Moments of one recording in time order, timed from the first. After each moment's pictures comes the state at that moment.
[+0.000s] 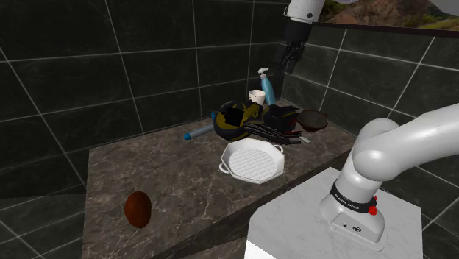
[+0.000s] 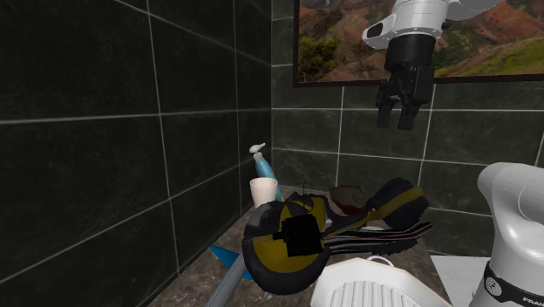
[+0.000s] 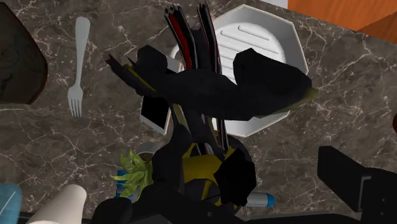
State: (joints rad) arm 0.02 -0.79 -0.03 -2.28 0.04 1.62 0.01
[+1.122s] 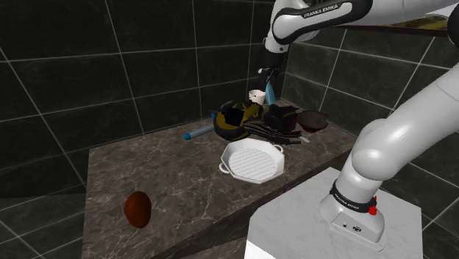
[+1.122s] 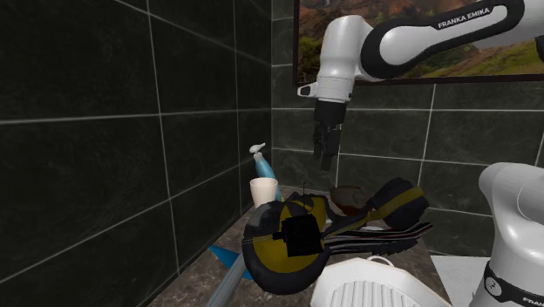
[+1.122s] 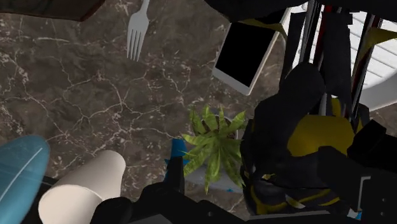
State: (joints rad) arm -0.02 -0.41 -0.20 -2.27 -0.10 1.98 -0.25
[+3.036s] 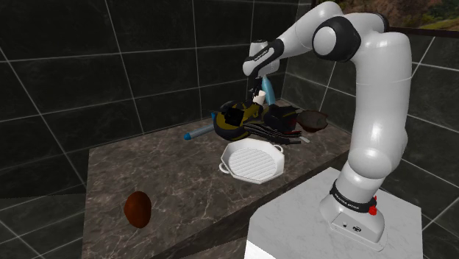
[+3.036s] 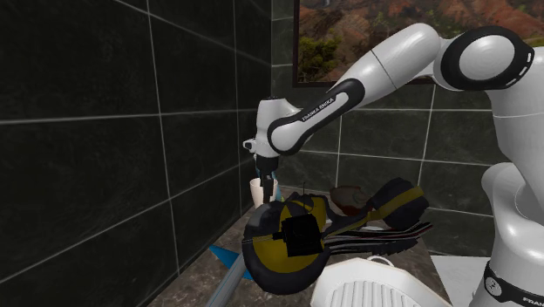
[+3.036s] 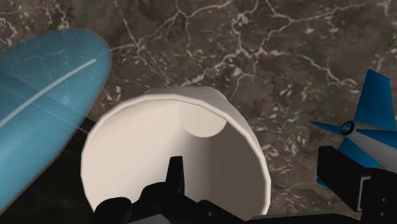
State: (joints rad) arm -0.11 0.35 -0.30 -1.85 -0.03 2.34 -0.59
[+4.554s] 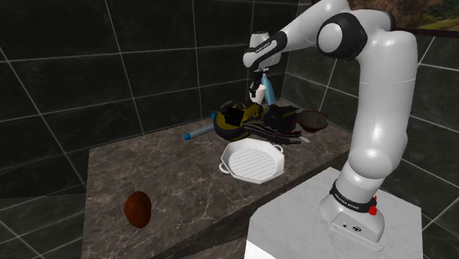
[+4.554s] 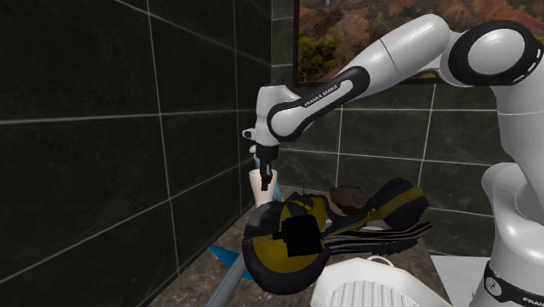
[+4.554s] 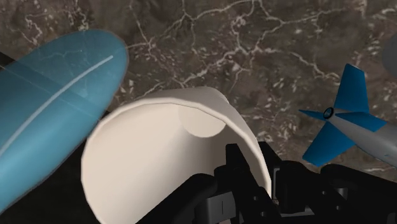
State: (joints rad) arm -0.10 0.30 -0.31 -1.81 -0.04 2.25 -0.59
